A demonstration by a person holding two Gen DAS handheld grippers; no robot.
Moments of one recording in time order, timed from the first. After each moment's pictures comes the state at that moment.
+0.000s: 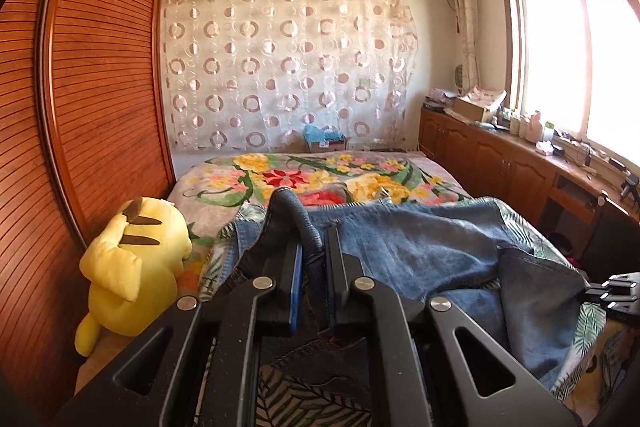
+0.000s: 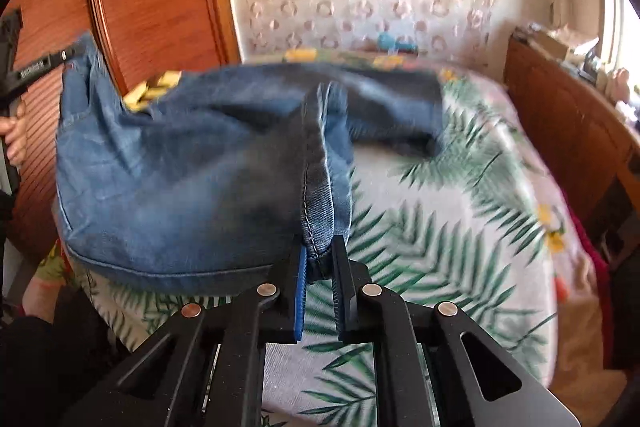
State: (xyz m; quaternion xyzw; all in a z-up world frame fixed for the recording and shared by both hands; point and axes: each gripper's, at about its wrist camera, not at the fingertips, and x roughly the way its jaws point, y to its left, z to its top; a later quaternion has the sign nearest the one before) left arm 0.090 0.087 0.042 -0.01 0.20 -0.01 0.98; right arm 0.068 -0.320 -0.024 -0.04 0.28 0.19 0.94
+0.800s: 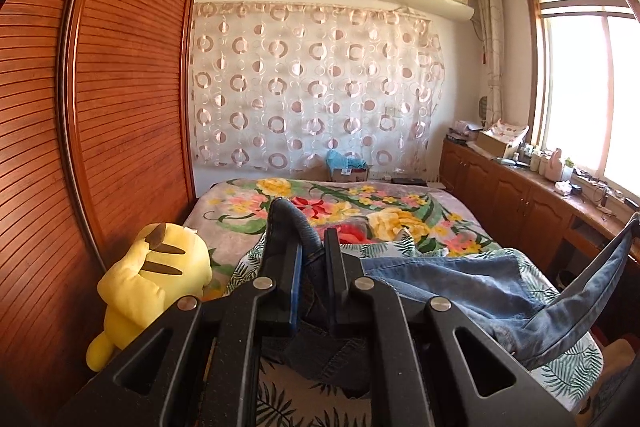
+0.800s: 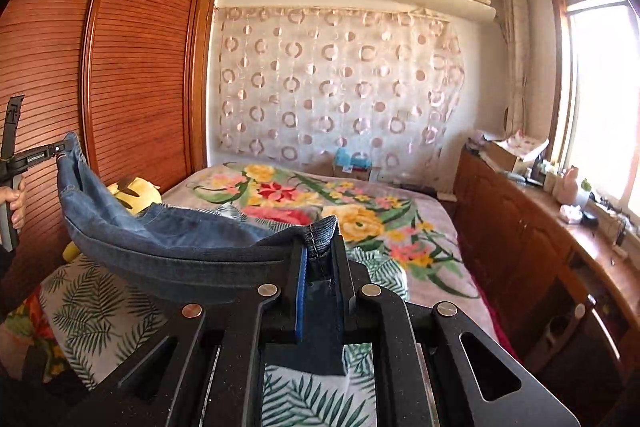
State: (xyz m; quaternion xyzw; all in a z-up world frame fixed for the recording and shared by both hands) left arm 0.120 0.121 0.077 -0.04 0.17 0.03 0.98; right arm 0.046 -0.328 0.092 -0.09 0.11 0.12 0.98
